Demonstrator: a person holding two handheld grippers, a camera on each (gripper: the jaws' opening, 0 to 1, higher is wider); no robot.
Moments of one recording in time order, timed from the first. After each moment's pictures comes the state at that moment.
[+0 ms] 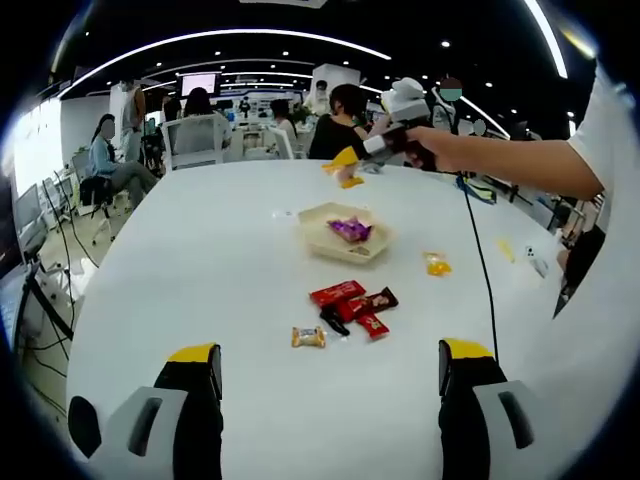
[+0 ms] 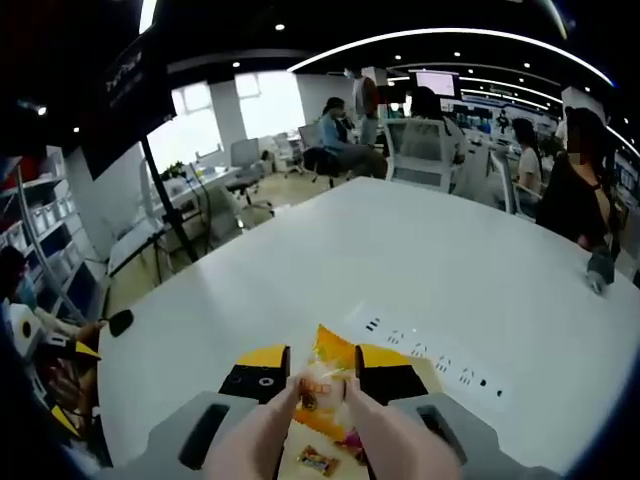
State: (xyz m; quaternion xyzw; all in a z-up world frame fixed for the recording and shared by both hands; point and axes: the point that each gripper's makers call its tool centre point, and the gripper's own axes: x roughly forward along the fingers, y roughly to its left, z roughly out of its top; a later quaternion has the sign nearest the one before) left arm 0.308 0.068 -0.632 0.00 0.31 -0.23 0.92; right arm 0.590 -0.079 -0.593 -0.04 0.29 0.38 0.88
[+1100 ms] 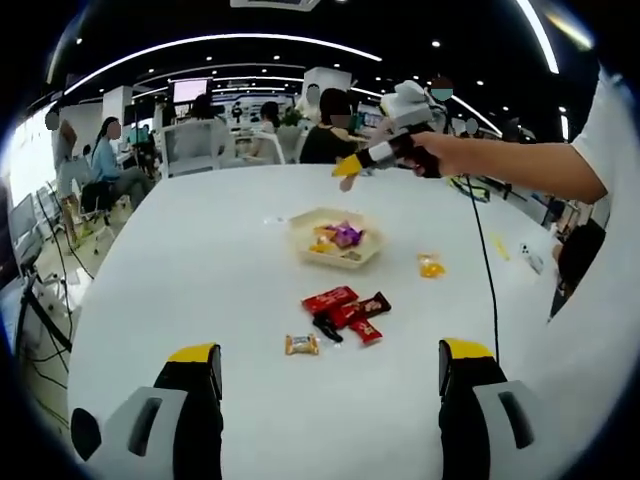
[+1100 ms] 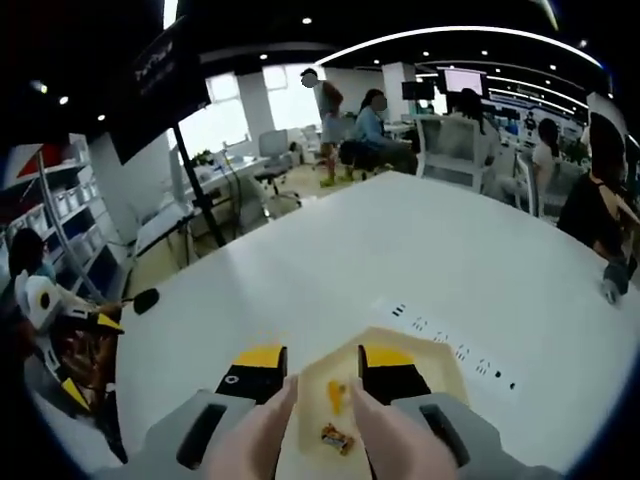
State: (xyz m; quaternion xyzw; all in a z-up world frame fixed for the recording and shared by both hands) left arm 0.313 0.059 -0.624 0.01 0.30 -0.24 0.92; right arm 0.549 -0.080 -0.593 -0.06 0.30 0.43 0.85
